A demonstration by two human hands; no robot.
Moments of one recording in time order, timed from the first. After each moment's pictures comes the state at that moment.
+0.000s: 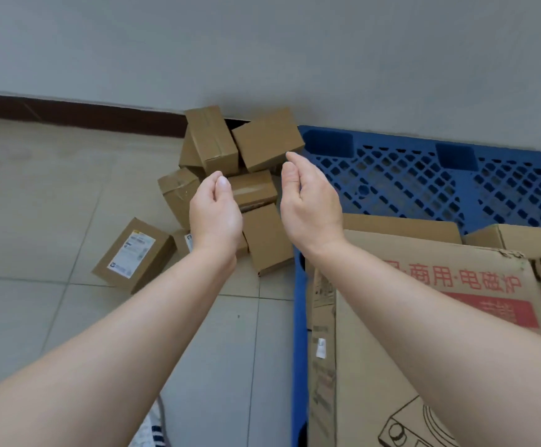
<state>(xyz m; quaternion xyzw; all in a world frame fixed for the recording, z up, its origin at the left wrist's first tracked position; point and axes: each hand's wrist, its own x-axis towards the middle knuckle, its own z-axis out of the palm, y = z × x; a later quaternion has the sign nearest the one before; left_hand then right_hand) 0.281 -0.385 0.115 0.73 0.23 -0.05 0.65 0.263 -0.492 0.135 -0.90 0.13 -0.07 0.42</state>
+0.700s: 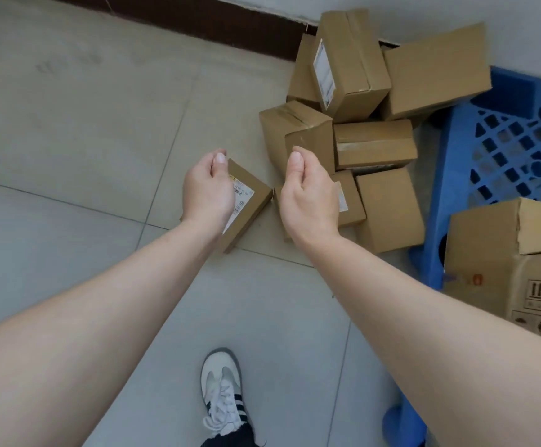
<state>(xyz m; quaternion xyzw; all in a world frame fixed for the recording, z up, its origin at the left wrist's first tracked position) 0.362 -0.122 -0.061 0.77 0.29 -0.07 0.56 0.344 -0.241 -0.036 -0.87 0.17 0.05 0.47</state>
